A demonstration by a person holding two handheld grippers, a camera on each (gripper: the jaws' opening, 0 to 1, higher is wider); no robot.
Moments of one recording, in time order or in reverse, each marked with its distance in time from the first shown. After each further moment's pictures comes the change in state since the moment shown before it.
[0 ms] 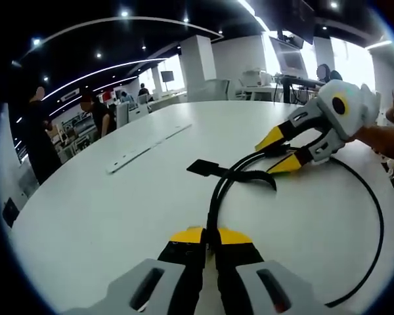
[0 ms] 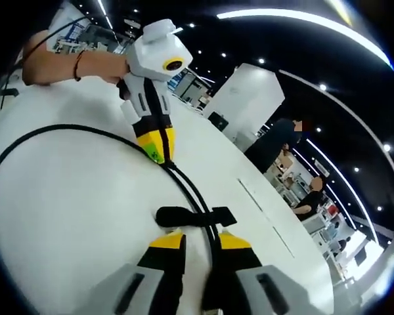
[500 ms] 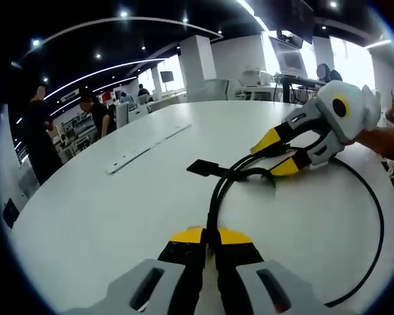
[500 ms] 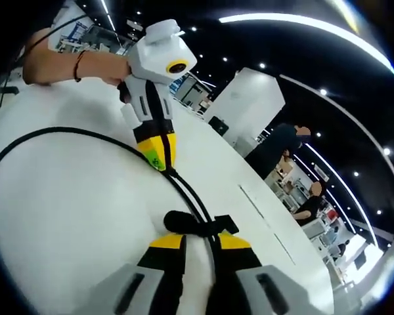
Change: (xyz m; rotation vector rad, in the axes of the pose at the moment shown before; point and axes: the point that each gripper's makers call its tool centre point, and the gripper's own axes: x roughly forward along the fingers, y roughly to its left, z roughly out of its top) left arm 0.000 0.000 0.000 0.006 -0.001 -0.001; right arm 0.009 0.003 0.010 -0.012 -0.029 -0.004
